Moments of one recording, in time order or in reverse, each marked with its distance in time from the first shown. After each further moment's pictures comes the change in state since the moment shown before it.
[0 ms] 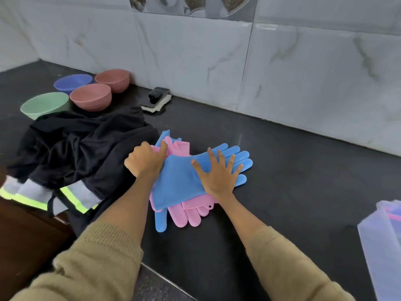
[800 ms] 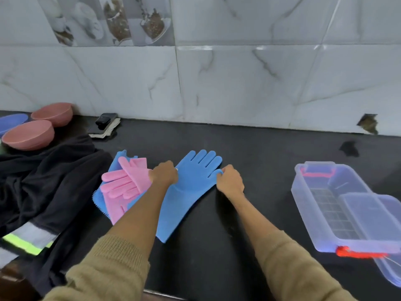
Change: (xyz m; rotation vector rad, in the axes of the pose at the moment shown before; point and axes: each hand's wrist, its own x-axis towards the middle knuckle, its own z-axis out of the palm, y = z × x) left_hand -0.080 0.108 0.016 0.209 -0.588 0.528; right_hand -0.034 0.108 -0.088 0.284 0.077 0.440
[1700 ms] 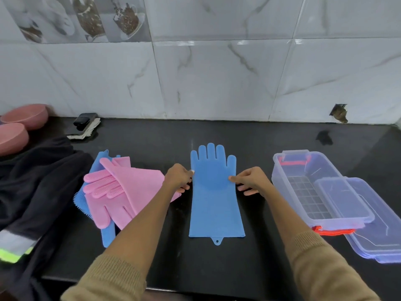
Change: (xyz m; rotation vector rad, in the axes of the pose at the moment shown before) left_hand -0.035 0.061 0.026 -0.624 -0.171 0.081; right_hand 0.010 0.084 -0.077 0.255 -0.191 0.198
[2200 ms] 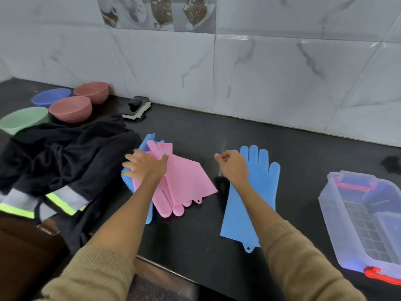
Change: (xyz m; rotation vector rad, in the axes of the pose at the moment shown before) left_hand -0.010 -0.101 -0.108 0.208 0.681 -0.523; right_hand -0.005 -0.094 0.135 -0.205 0.134 -0.456
